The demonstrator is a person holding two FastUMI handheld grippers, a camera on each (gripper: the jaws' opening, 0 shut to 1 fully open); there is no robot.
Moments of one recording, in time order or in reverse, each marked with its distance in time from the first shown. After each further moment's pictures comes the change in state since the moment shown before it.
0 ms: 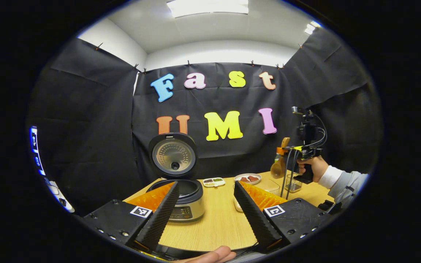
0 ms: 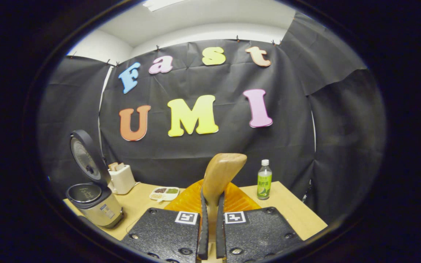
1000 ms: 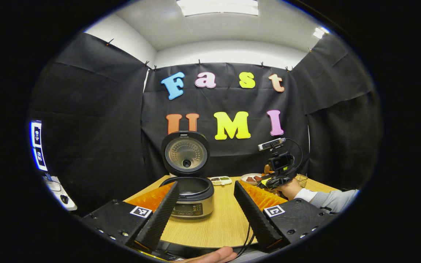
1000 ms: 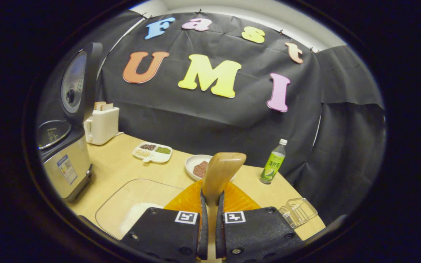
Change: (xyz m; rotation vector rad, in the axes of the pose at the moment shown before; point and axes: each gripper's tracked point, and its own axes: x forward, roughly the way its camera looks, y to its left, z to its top) left arm -0.017 0.037 -0.005 -0.056 0.025 0.045; right arm 0.064 0.071 -0.135 -0.270 0.221 -0.115
